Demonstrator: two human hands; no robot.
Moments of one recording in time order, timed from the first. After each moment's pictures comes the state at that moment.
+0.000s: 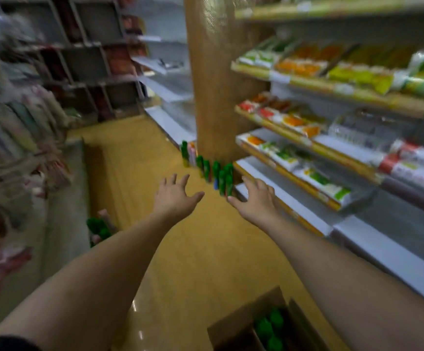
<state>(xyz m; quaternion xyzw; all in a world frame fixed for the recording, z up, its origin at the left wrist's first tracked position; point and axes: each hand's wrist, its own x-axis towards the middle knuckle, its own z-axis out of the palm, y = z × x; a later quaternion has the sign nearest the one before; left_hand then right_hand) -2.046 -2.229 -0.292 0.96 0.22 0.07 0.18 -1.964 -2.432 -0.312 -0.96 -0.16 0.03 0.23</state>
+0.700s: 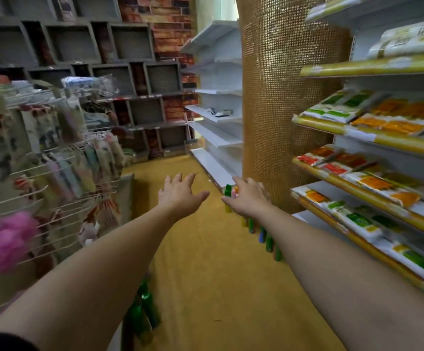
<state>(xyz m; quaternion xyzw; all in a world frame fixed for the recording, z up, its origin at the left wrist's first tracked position) -1.954 -2.008 -0.190 0.94 0.30 0.14 0.12 -1.841 -2.161 -0.210 -0.93 -0.29 -0.01 0.23</state>
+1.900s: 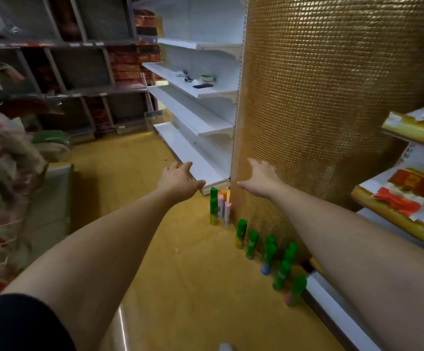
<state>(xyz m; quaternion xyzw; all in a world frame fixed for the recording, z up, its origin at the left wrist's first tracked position) -1.359 -1.565 -0.254 0.95 0.22 0.05 0.22 -1.264 -1.766 -0.248 -0.96 -0.17 0.05 0.22</state>
